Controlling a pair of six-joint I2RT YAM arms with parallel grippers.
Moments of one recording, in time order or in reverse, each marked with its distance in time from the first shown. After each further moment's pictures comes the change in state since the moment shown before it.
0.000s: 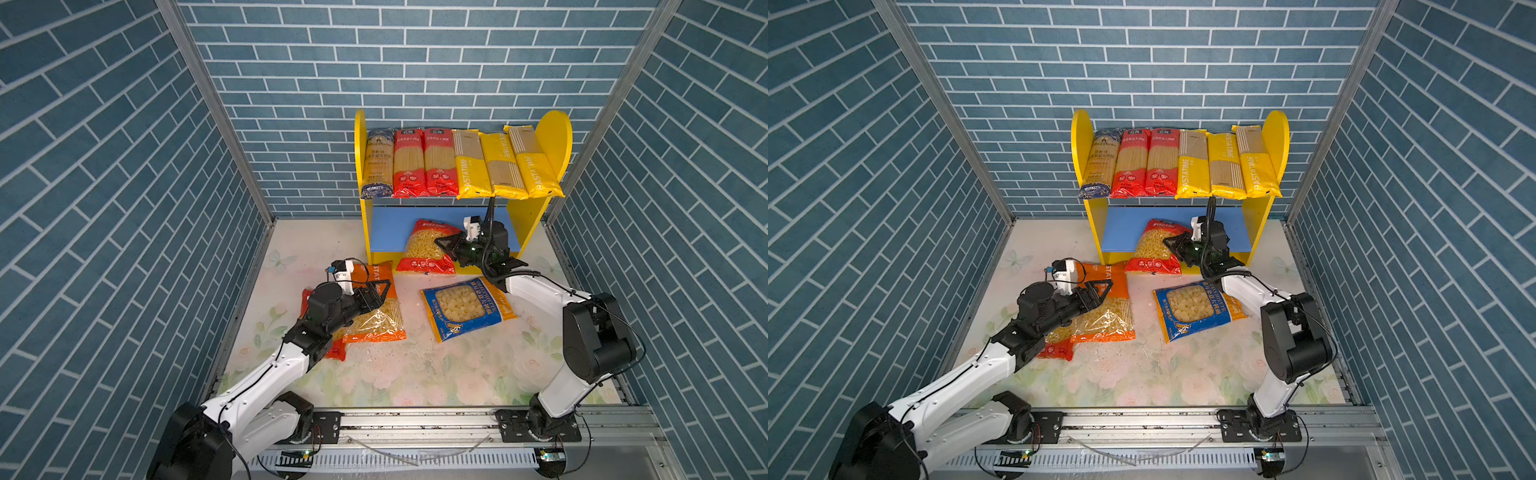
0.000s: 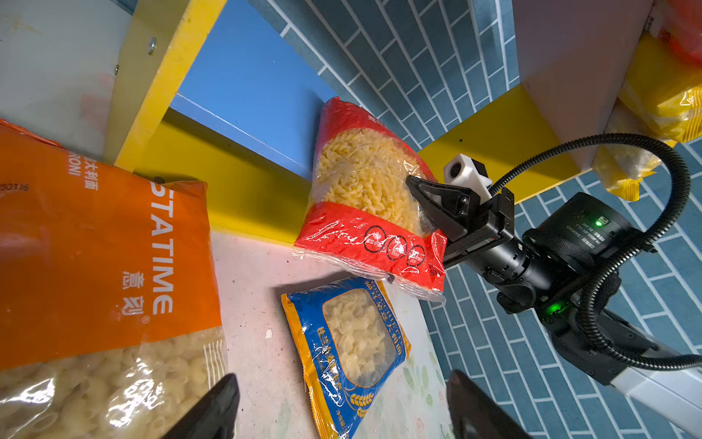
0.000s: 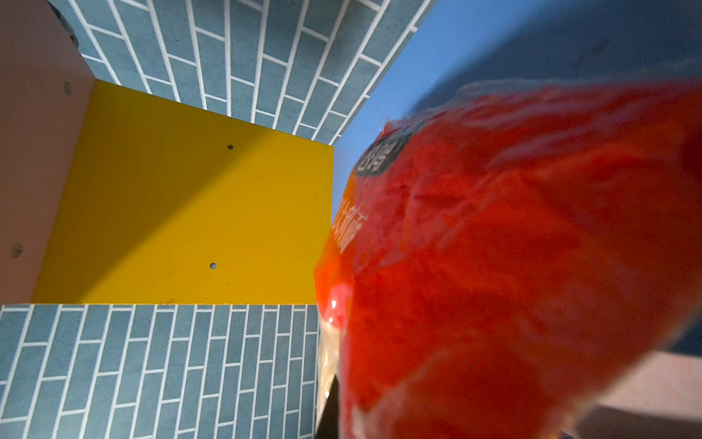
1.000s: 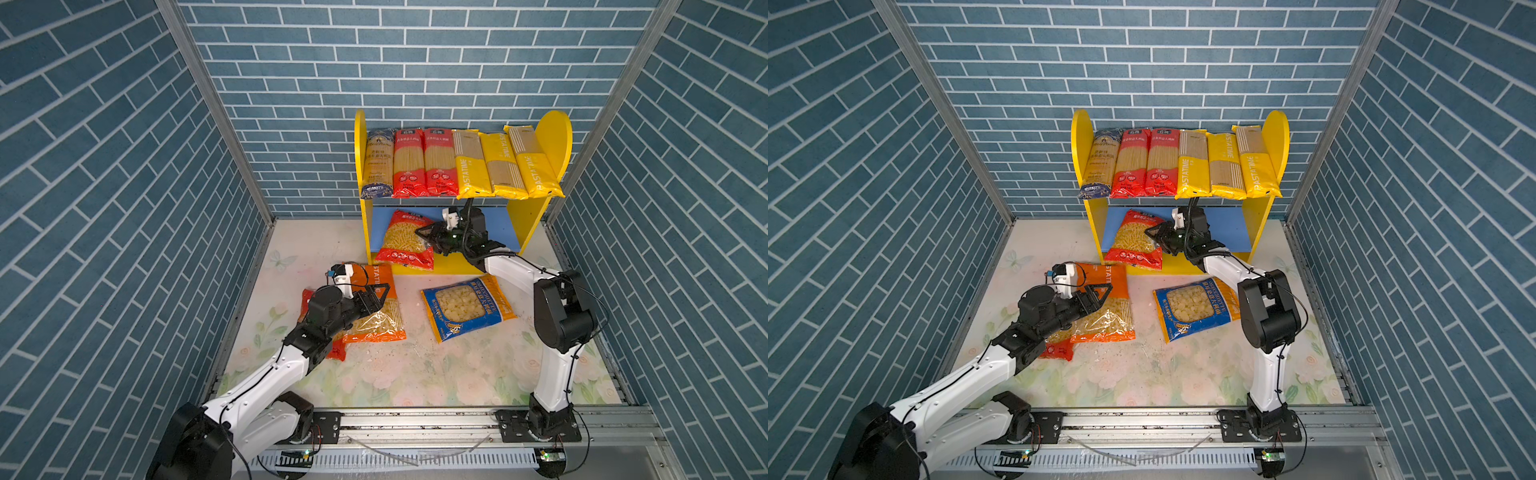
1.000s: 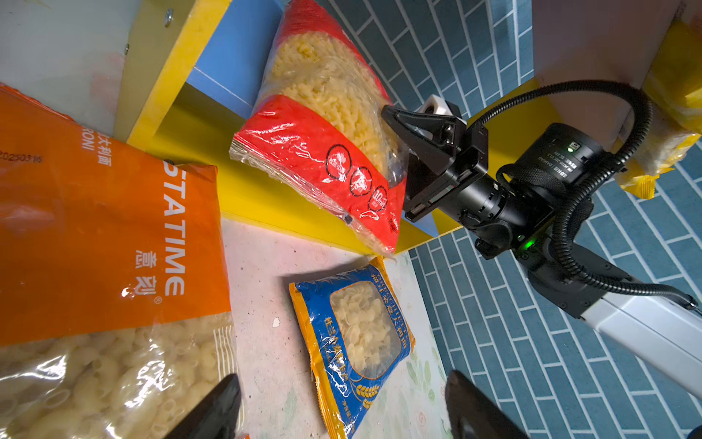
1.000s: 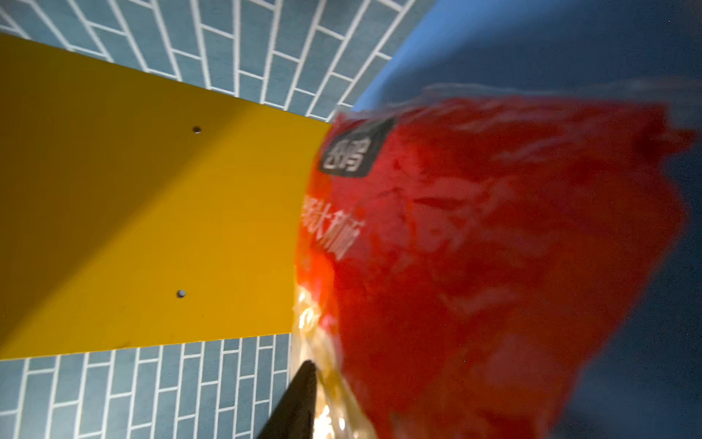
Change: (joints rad) left arm 0.000 -0.008 -0.034 0.004 0.000 -0.012; right arm 0.039 0.239 0.307 -0.175 -0.072 -0.081
